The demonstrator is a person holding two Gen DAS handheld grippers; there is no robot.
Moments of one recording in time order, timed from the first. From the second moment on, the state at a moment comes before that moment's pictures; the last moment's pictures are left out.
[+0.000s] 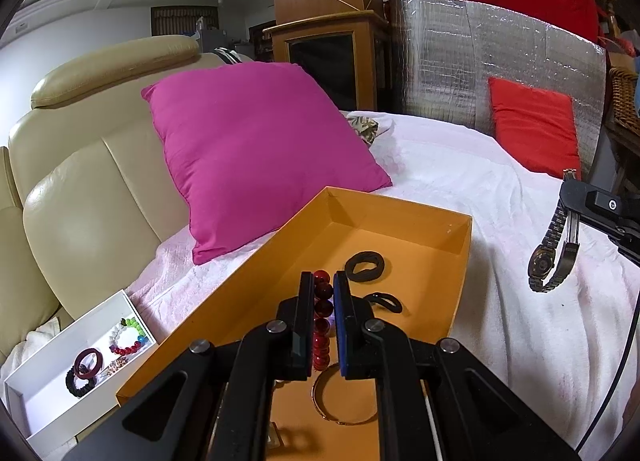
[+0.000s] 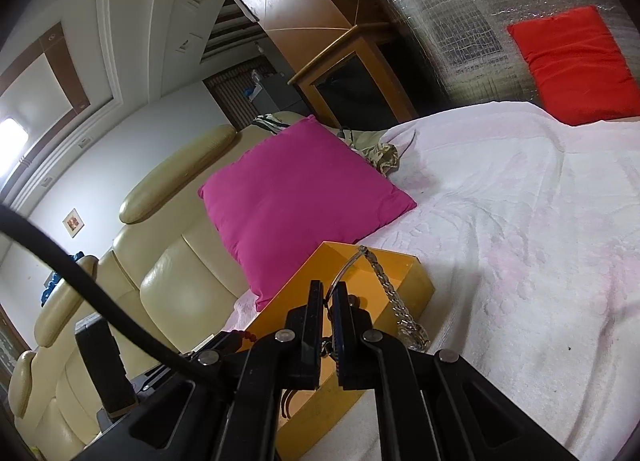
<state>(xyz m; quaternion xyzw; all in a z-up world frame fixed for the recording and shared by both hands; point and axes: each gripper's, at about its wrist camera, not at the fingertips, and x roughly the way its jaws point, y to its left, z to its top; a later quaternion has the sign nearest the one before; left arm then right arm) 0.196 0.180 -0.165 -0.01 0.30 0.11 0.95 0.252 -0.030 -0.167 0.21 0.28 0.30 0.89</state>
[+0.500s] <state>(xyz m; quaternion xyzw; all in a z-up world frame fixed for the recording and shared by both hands) 0.203 0.183 -0.171 0.00 0.31 0.12 0.94 0.272 -0.016 -0.168 0.21 0.29 0.31 0.88</state>
